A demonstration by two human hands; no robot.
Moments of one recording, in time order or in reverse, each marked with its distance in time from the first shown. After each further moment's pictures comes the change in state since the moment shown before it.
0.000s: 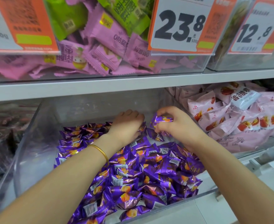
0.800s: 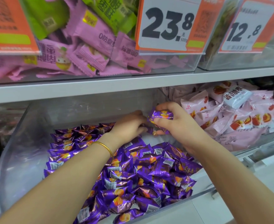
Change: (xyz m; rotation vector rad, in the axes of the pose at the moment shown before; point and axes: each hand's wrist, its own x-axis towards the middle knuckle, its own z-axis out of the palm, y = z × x) left_hand 0.023 0.007 0.011 -0.391 -0.020 0.072; right_hand -0.013 -0.009 -0.009 0.160 0.028 -0.006
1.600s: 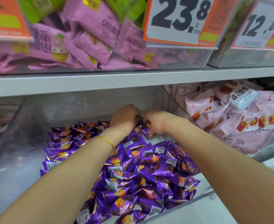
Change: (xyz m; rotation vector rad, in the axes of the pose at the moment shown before) left_hand 0.019 -0.018 0.007 0.018 0.060 -0.268; right_hand 0.073 0.014 0.033 -1.334 -0.500 -0.044
